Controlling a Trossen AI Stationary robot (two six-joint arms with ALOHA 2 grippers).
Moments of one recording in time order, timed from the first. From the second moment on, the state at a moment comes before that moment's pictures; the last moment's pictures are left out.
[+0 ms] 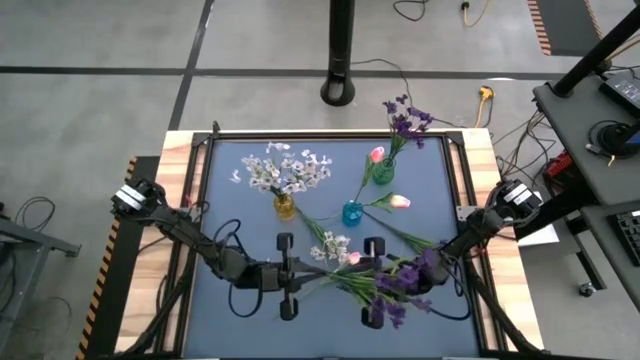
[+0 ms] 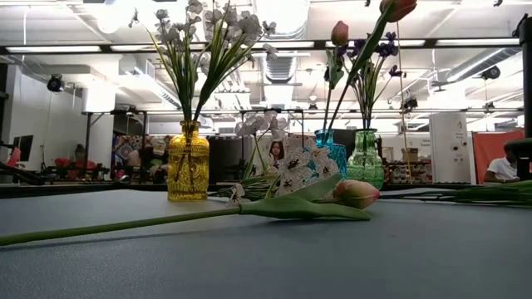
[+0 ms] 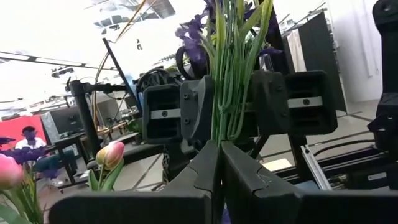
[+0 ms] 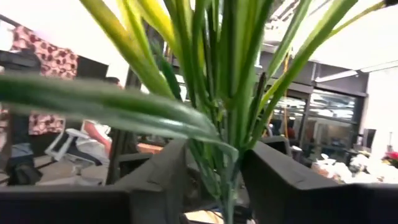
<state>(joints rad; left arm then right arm) -0.57 1.64 0.85 1.09 -0.57 0.42 0.61 1.73 0.92 1.29 0.53 -0.46</state>
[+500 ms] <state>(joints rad) -0.58 1.63 0.85 1.09 -0.66 0.43 0.63 1.70 0.92 1.27 0.67 -0.47</state>
